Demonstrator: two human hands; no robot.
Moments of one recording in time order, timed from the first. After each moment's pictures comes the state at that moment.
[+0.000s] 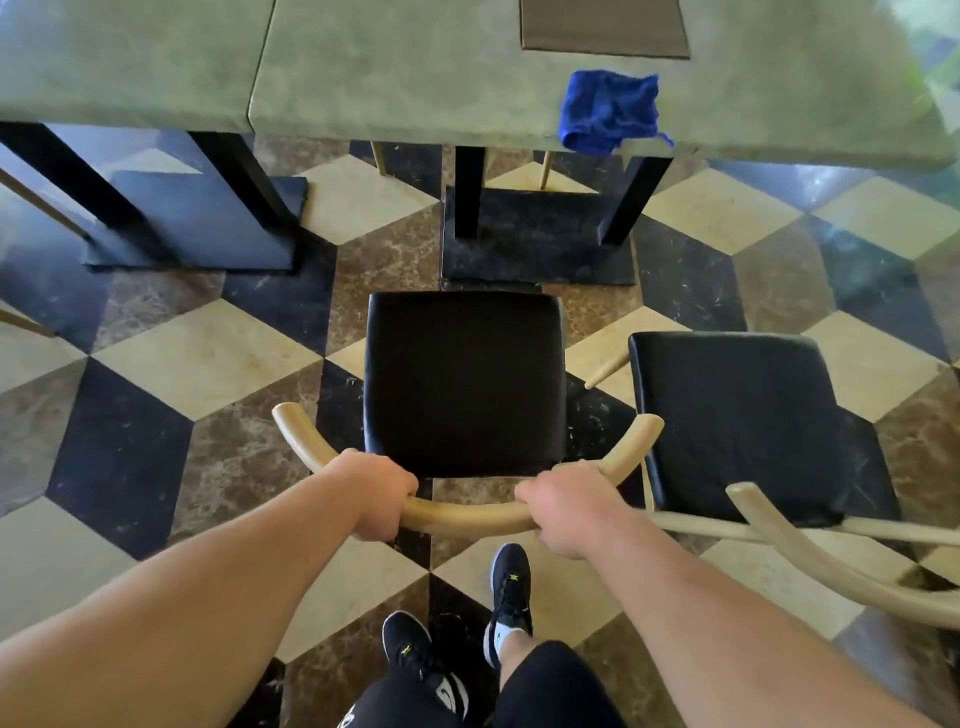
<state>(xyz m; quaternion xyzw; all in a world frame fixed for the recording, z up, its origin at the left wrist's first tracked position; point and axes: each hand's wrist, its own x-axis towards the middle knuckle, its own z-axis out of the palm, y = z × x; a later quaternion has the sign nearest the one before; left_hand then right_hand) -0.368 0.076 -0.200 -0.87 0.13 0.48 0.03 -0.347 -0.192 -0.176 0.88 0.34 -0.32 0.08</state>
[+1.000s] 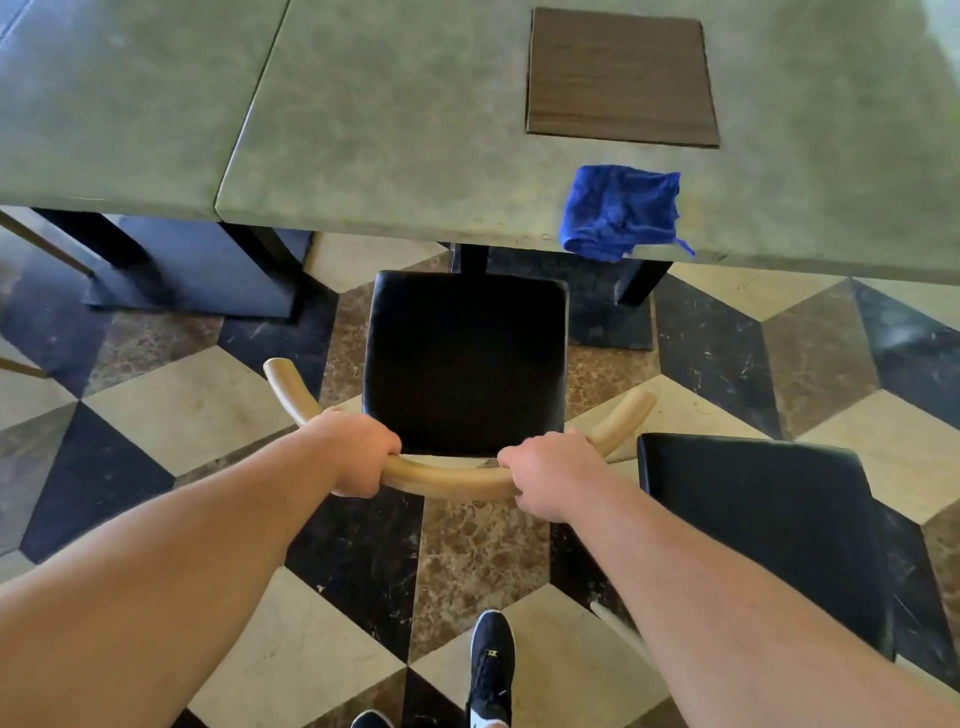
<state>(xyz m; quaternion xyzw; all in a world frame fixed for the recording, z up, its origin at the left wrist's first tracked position) -0.141 0.102 -0.202 -0.91 0.09 0.41 0.02 -0.107 -0.170 -0.198 0.89 0.35 -0.30 0.03</state>
